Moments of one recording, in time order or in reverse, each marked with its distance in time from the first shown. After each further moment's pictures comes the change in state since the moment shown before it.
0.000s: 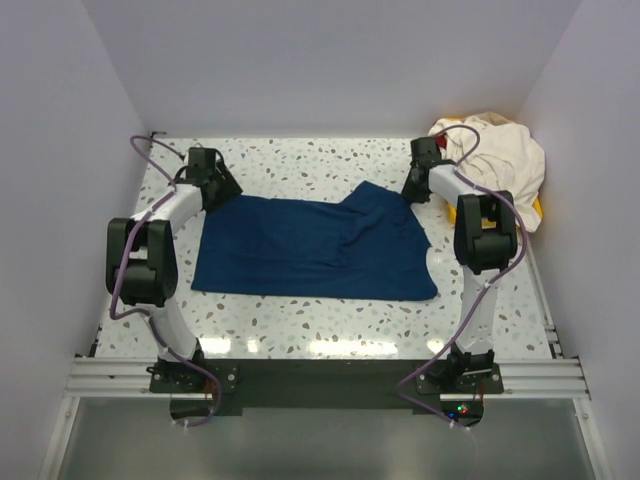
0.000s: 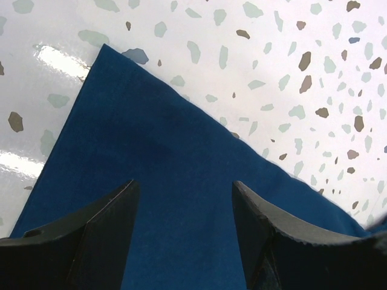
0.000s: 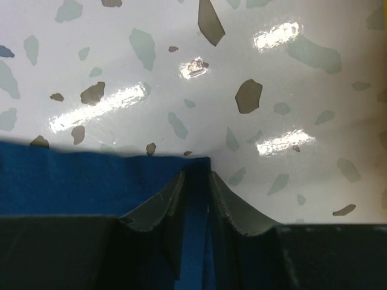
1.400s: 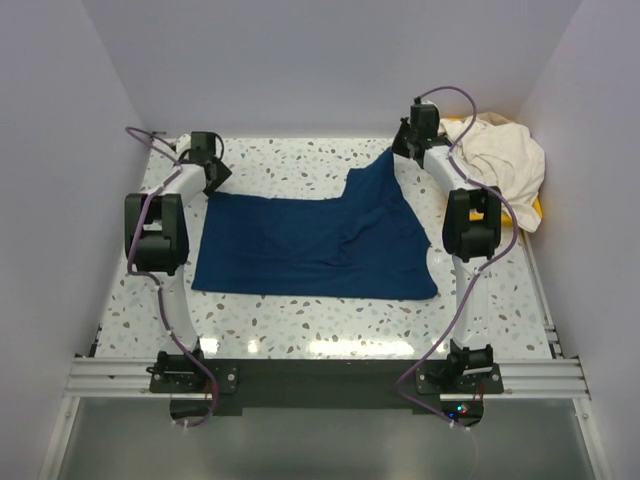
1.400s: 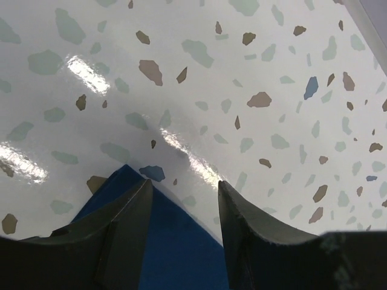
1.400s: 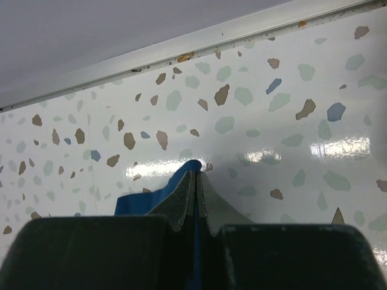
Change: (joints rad) left arm 0.044 0.308 0.327 -0.029 -0.162 -0.133; right arm -0.001 0.224 0.438 0.192 -0.181 -0.055
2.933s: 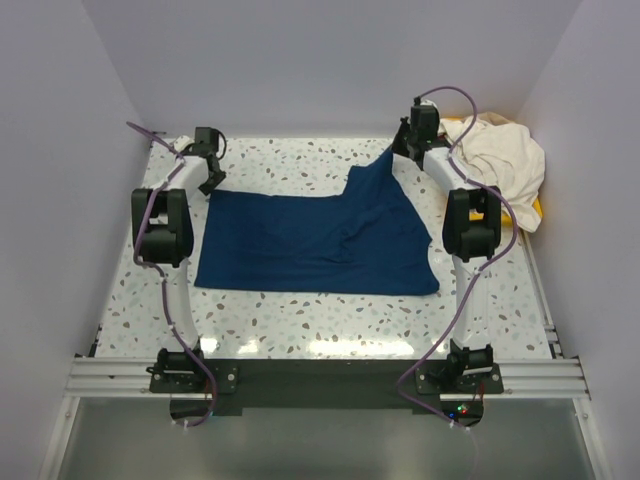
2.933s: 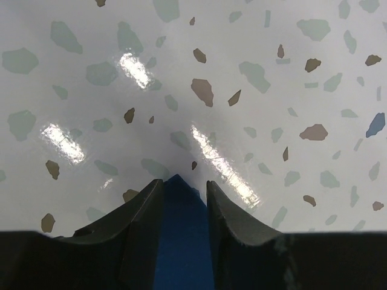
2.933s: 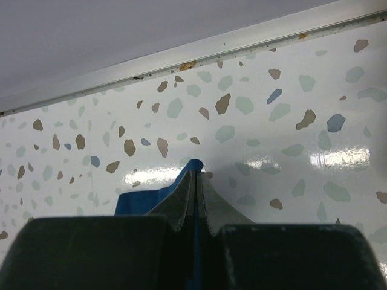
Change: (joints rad) left arm 0.000 0.114 0.175 -0.217 -0.157 -0.051; right arm 0.000 0.000 -0.024 0.064 -0.001 -0.016
